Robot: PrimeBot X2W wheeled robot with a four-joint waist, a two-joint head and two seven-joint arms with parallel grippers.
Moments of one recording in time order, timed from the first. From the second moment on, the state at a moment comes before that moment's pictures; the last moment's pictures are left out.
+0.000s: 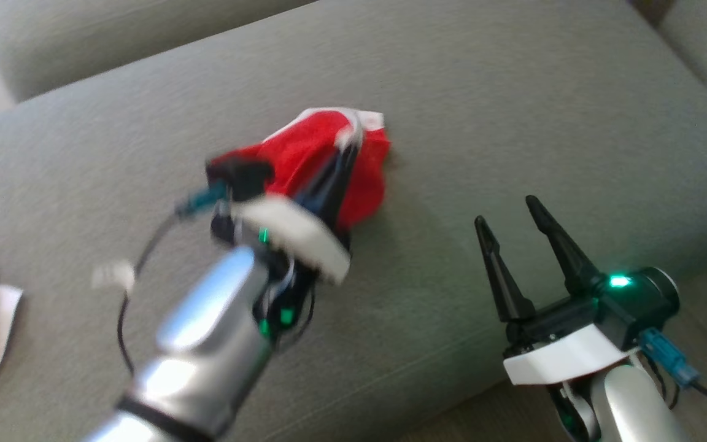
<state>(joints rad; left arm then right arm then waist) -0.55 0.05 -0.68 0.49 -0.79 -0.09 -0.21 -0.06 -0.05 0.17 -0.02 0.08 0.13 -0.26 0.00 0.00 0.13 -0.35</state>
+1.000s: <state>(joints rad) -0.44 0.33 -0.67 0.34 -0.96 -0.04 -0.23 -0.05 -0.05 0.13 0.08 0.08 0.13 -0.26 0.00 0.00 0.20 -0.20</state>
